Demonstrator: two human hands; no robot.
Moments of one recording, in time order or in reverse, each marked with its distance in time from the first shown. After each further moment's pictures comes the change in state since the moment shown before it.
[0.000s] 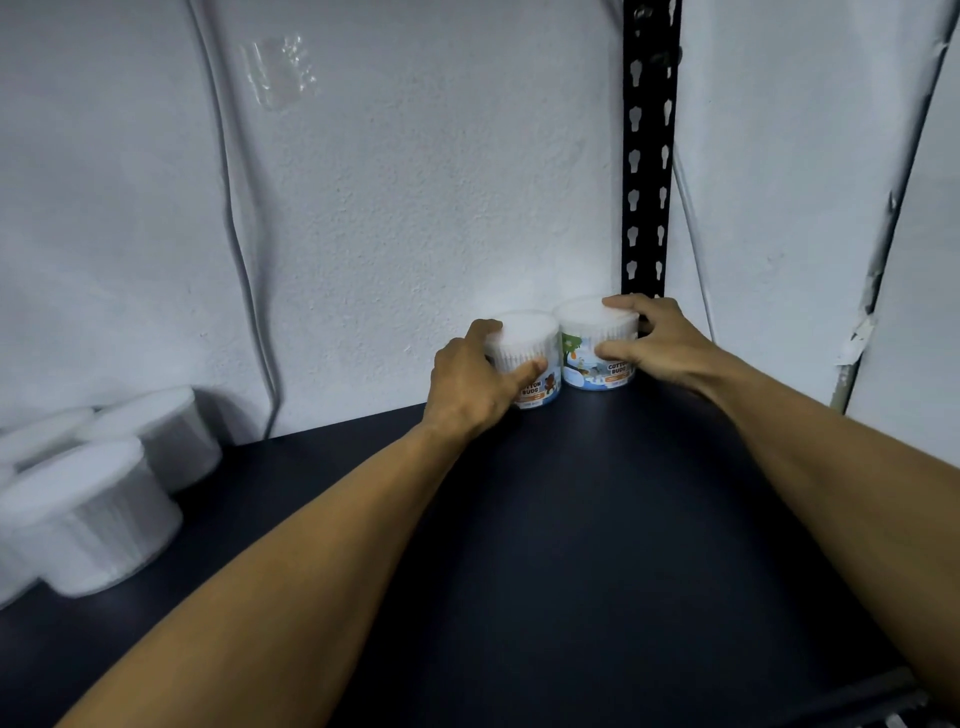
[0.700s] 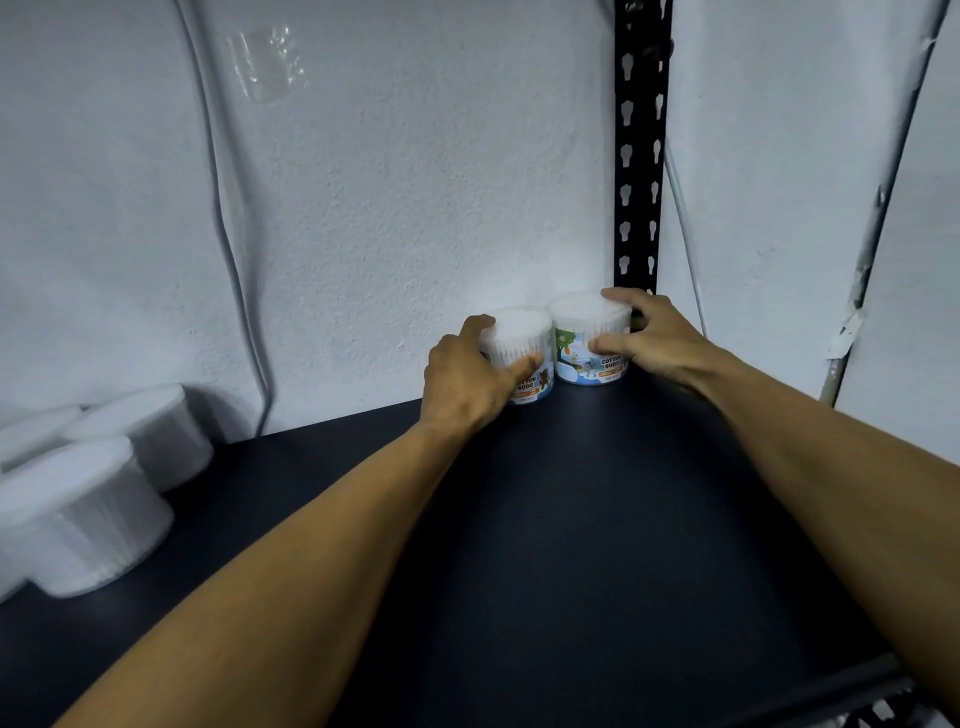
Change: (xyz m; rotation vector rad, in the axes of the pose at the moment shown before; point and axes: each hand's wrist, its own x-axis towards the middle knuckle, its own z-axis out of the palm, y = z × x) left_hand 0.000 0.000 0.006 0.030 0.052 -0.018; right_hand -0.002 0.001 0.000 0.123 -0.028 0.061
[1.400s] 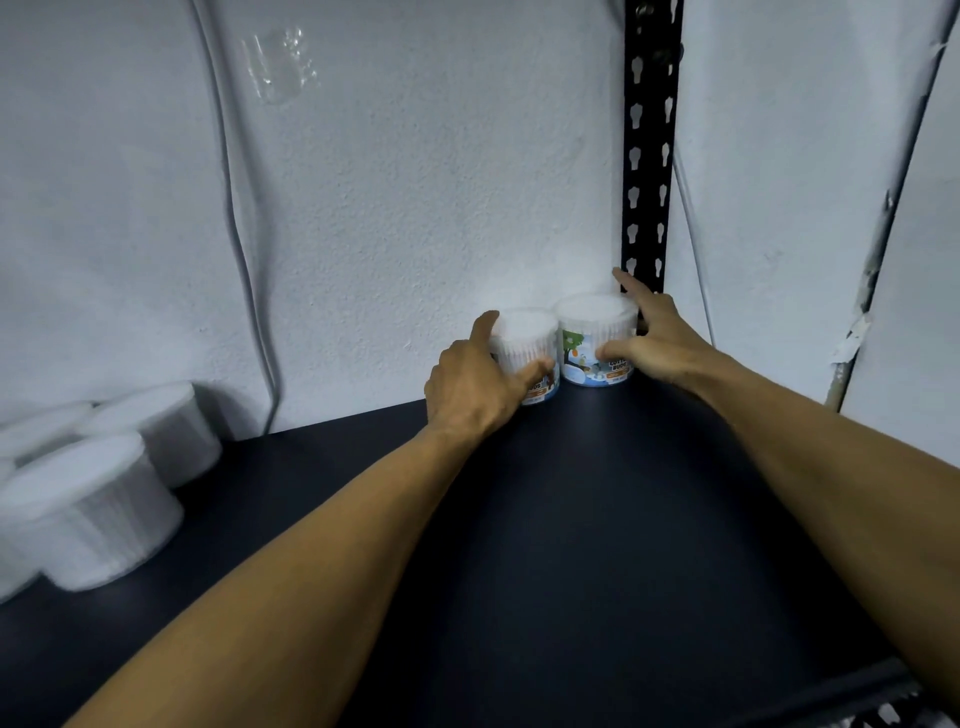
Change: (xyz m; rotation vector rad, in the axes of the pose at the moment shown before) left_hand -0.006 0.002 -0.002 0.197 -0.016 0.010; right_hand -0.012 -0.015 0.003 -0.132 -0.009 -0.020
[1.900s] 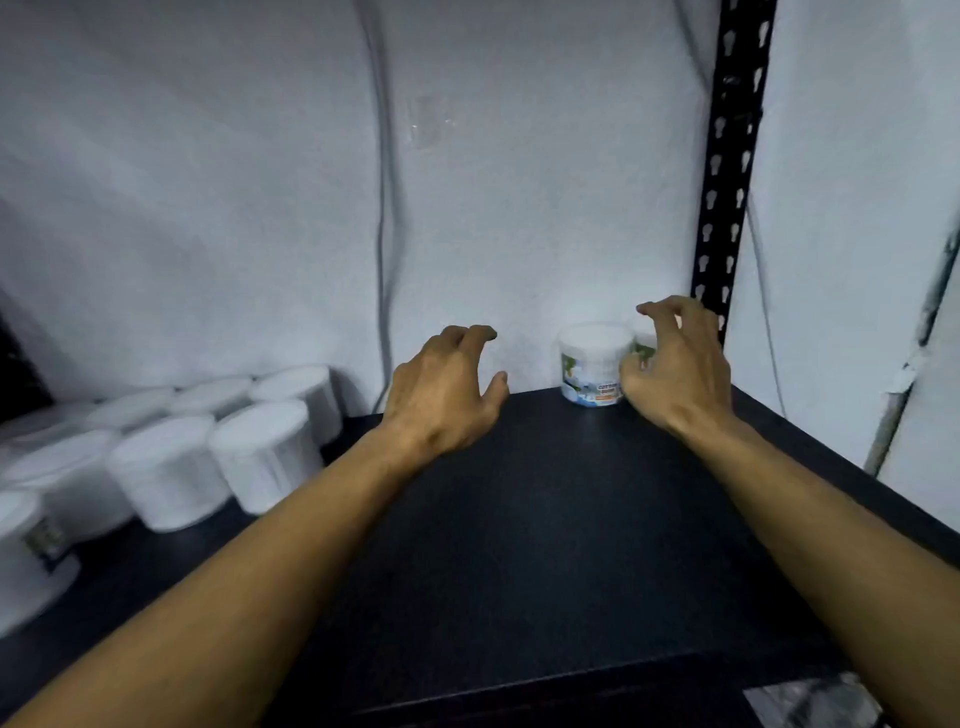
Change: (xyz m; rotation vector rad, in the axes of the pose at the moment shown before) left_hand -0.064 -0.044 -0.139 0.323 0.045 0.236; right_hand -0.091 -0.097 0.053 -0.425 0.396 -0.223
